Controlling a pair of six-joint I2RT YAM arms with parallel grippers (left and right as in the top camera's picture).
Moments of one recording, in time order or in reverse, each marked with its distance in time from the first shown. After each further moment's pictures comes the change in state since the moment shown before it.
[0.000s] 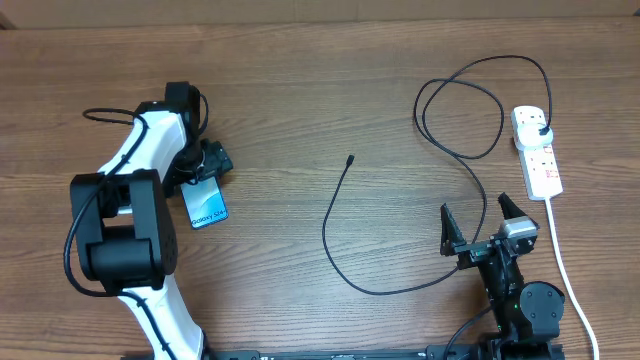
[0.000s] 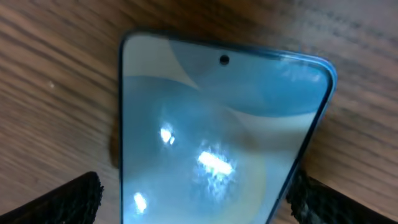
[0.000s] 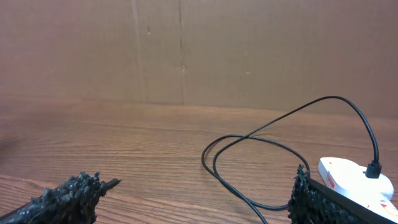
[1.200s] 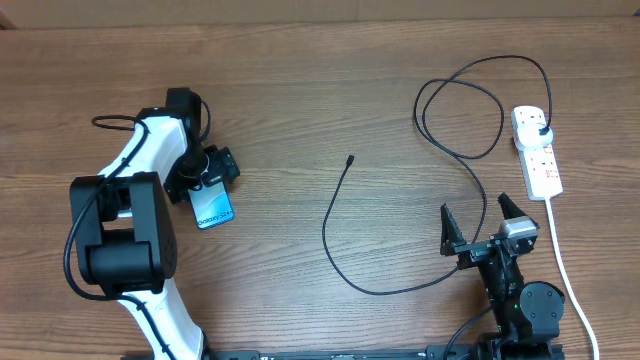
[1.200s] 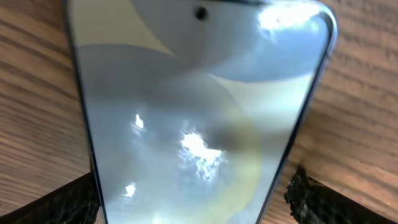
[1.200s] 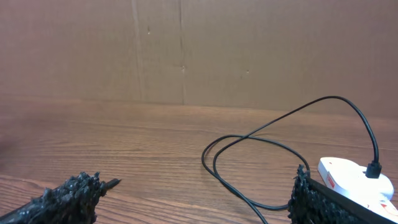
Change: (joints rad) left arm -0.007 -0.016 -0.056 0.002 0.129 0.050; right arm 0.000 0.000 0.000 0.000 0.000 0.000
